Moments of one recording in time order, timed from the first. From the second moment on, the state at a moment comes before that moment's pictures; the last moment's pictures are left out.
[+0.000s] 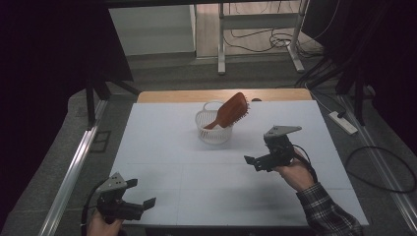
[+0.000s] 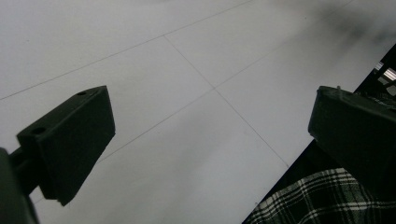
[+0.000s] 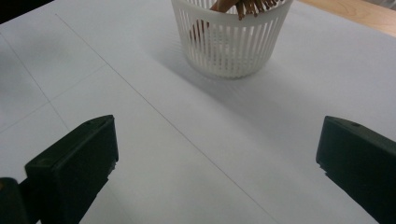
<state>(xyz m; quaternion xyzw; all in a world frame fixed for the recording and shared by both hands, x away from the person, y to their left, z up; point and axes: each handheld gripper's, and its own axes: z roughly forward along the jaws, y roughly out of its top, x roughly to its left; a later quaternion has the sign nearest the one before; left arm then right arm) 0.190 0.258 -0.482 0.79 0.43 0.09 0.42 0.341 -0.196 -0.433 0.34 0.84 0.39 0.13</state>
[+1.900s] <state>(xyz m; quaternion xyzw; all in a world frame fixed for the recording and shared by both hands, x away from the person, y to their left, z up) 0.190 0.257 -0.482 0.79 0.43 0.09 0.42 0.298 -0.265 -0.440 0.38 0.83 0.38 0.15</state>
